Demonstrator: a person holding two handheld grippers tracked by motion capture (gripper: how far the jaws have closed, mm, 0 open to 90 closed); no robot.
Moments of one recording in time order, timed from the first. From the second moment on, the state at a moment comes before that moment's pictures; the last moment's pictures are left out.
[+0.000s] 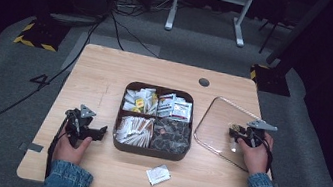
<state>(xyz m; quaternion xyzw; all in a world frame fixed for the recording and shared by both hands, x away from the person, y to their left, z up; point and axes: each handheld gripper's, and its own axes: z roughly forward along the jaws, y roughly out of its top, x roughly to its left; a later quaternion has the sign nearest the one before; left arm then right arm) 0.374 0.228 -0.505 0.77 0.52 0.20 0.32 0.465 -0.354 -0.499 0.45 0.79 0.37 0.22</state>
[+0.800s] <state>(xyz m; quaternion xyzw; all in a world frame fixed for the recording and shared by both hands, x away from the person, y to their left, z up) 0.374 0.228 -0.505 0.77 0.52 0.20 0.32 0.448 -0.363 -0.469 0.45 0.77 0.40 0.22</state>
